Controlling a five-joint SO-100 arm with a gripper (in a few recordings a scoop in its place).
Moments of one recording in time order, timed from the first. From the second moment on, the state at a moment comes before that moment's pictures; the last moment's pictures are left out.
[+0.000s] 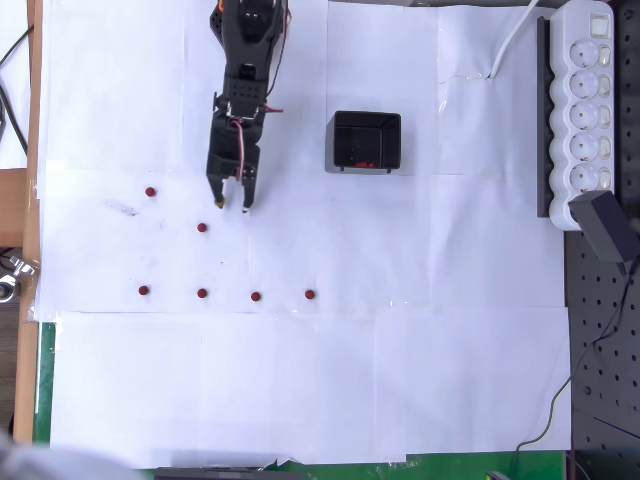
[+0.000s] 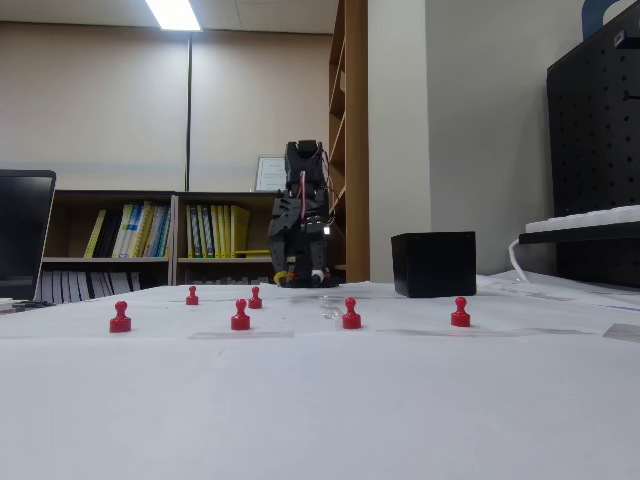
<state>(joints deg) 6.8 80.8 36.3 -8.9 -90.4</state>
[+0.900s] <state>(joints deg) 12.5 97.6 45.2 -16.8 -90.2</state>
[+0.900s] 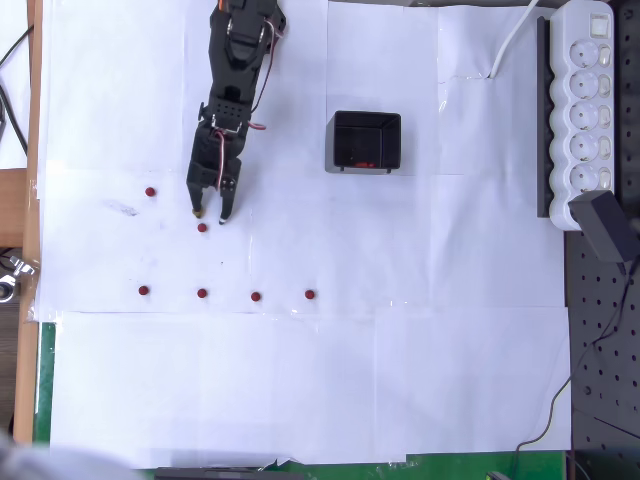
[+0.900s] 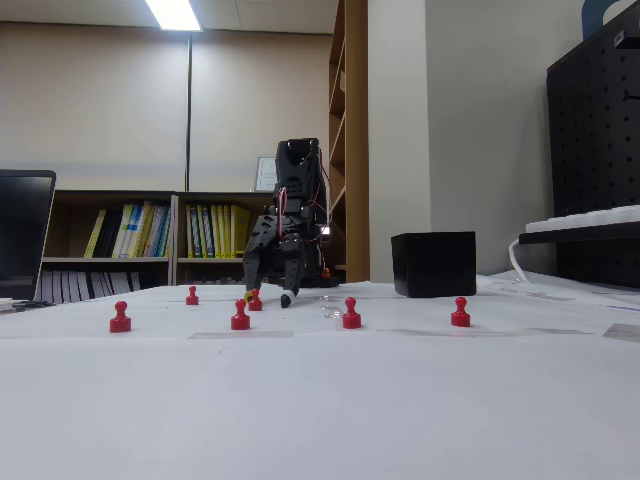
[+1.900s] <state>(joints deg) 13.1 98.8 54.0 -6.2 -91.8</state>
